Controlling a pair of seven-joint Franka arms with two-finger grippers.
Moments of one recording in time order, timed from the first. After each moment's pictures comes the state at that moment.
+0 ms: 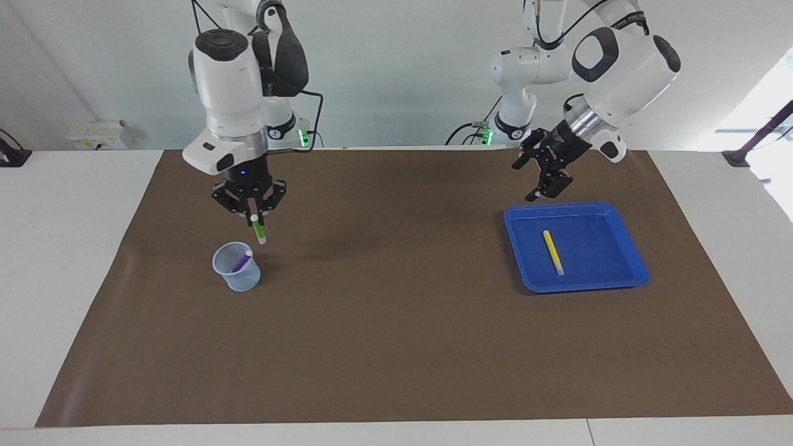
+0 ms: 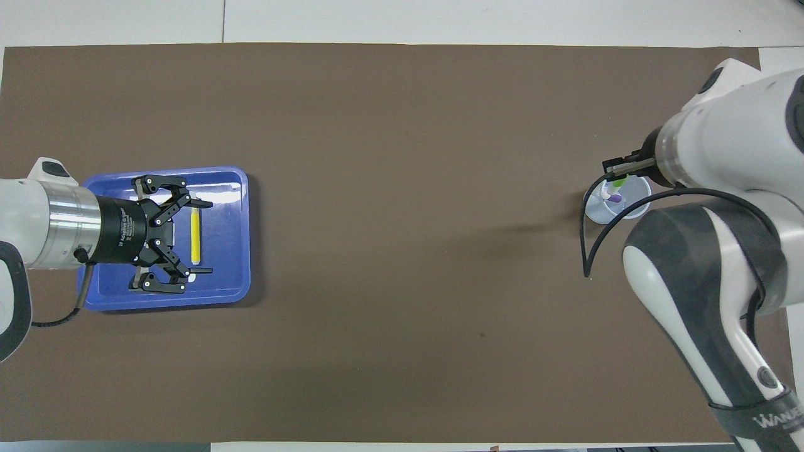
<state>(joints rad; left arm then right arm) 0.03 -0.21 -0.16 -2.09 -0.51 1.89 -1.45 0.07 0.01 0.07 -1.82 -0.16 1.98 -0.02</state>
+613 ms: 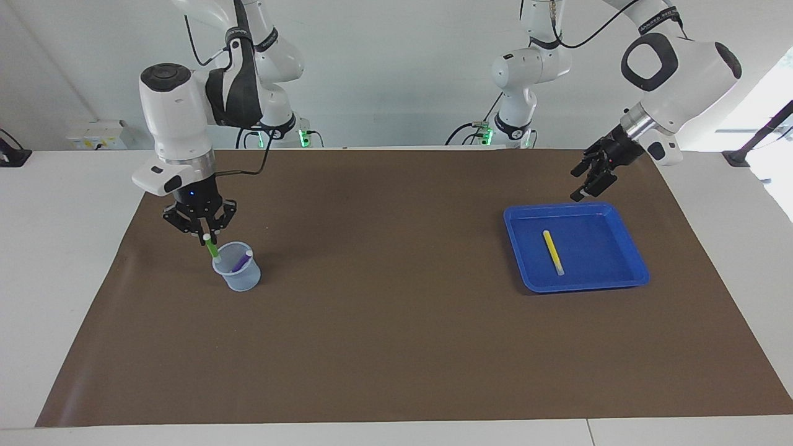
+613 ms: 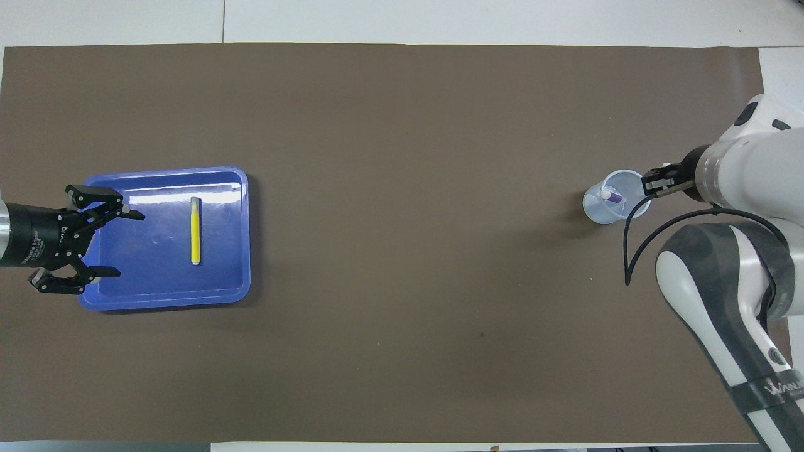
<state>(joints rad) 0.23 -0.17 -0.15 -2.11 -0.38 1.86 -0.71 0.07 -0.03 -0.05 -2.07 -0.14 2.28 -0.15</state>
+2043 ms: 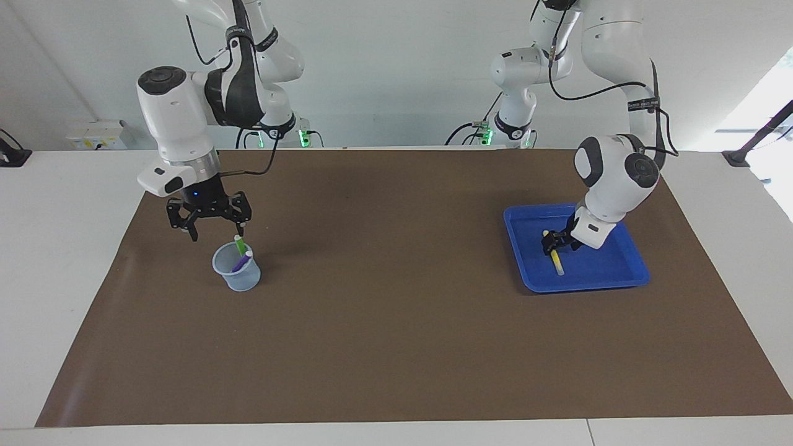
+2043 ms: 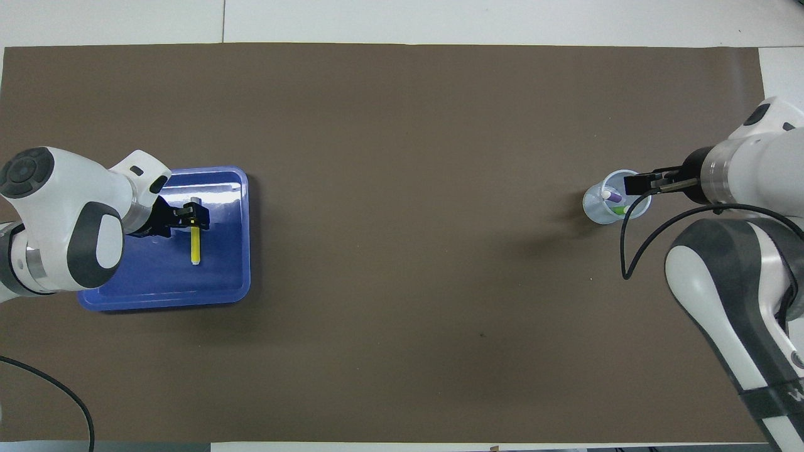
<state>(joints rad) 0.11 0.20 -0.17 -2.14 -0.06 2.27 -0.12 0.07 -0.04 -0.05 -2.01 -0.06 2.17 -0.08</state>
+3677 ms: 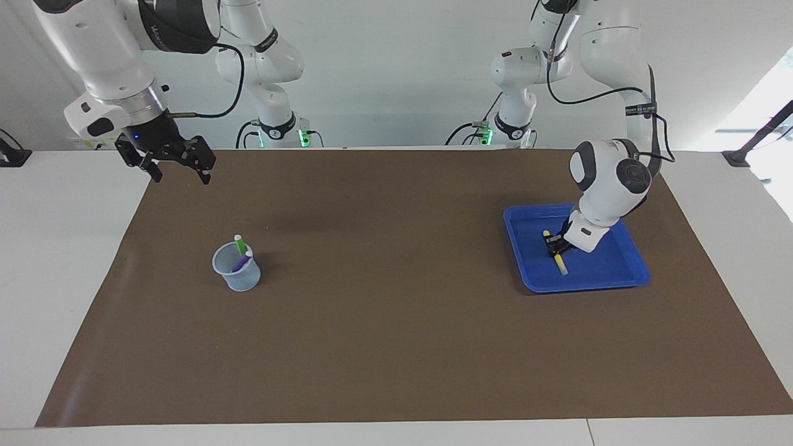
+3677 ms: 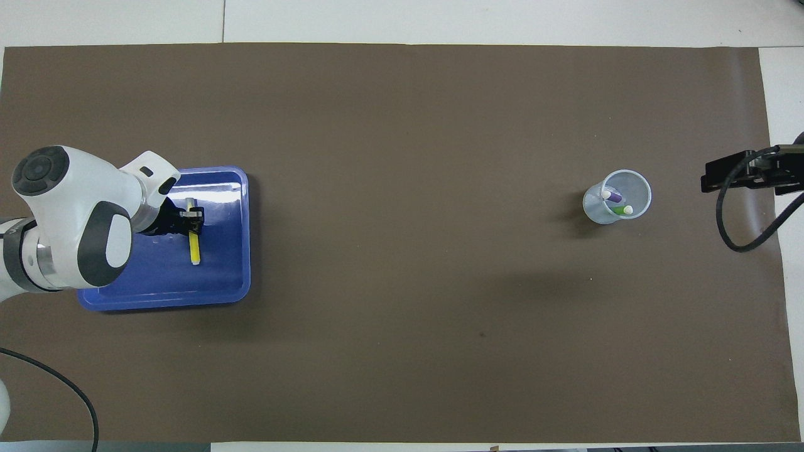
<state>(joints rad) 0.08 0.21 -0.16 -2.13 -0.03 2.26 -0.12 0.04 -0.01 -0.08 -1.63 -0.02 1.62 0.03</state>
